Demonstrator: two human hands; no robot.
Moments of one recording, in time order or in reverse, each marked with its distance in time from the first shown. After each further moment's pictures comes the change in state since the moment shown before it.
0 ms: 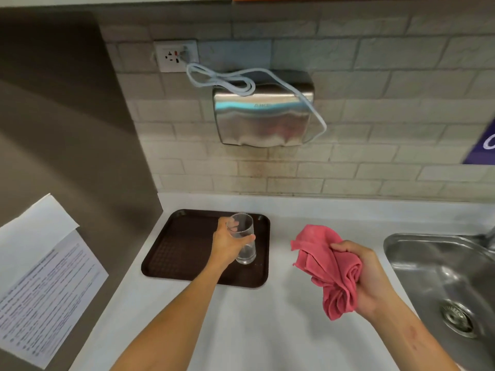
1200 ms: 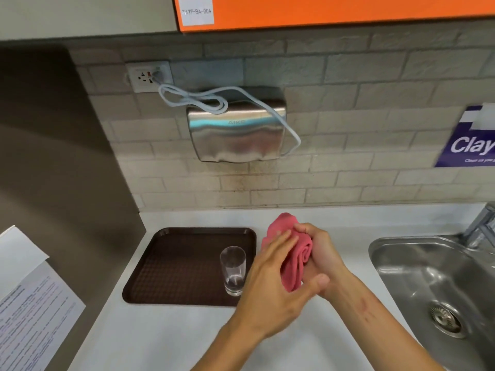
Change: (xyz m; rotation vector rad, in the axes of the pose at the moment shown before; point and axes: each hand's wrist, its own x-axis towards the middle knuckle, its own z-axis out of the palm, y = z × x) left_hand -0.150 0.137 0.046 0.160 -0.268 0.483; right_hand 0.024 -0.024 0.052 0.042 0.028 0.106
